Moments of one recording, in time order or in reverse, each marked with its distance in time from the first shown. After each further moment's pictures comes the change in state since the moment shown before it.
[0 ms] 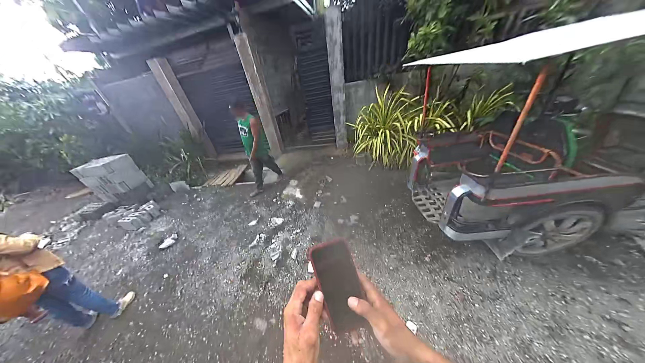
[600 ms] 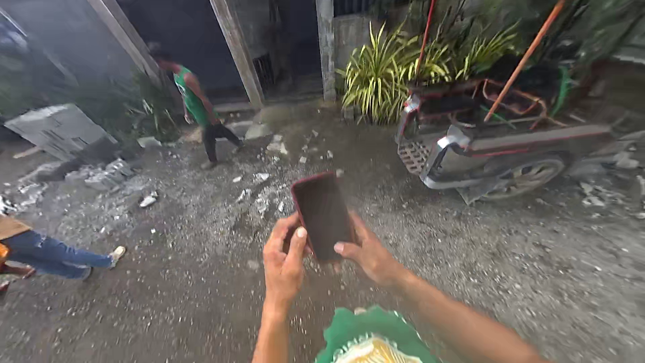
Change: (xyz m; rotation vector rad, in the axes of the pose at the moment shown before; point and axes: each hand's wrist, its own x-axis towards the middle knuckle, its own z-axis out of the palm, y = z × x) left_hand 0.007 0.020 0.006 0.072 -0.021 0.098; right_hand -0.005 -0.024 0.002 -0.095 -0.023 -0.073
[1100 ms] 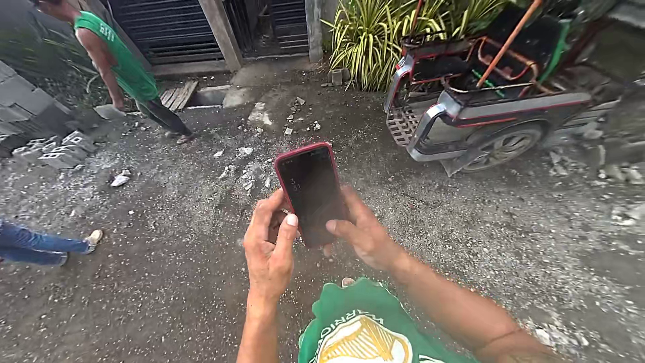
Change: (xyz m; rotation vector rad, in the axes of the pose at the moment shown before) left_hand -0.008 0.001 0.001 0.042 -0.032 0.017; right_hand -0.007 -0.002 0.001 0.022 0.074 0.047
